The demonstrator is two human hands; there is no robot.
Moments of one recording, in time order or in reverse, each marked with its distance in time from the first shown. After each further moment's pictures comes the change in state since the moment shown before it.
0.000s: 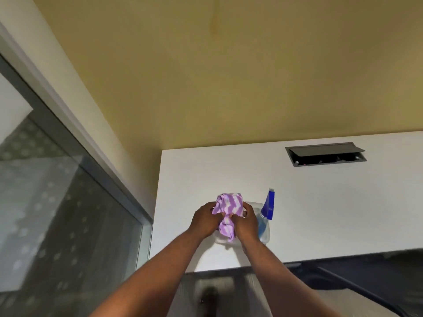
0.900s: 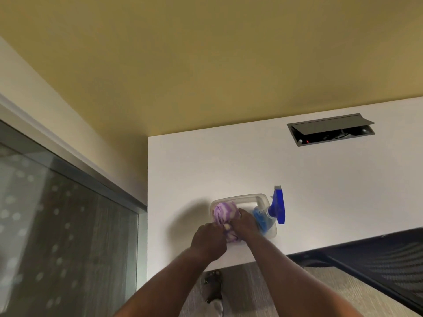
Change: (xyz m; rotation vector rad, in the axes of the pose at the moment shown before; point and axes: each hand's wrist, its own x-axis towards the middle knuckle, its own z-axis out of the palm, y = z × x) left_hand 0.046 -0.070 0.037 0.861 -0.152 0.195; right_hand 0.058 0.036 0.032 -0.380 -0.223 0.149
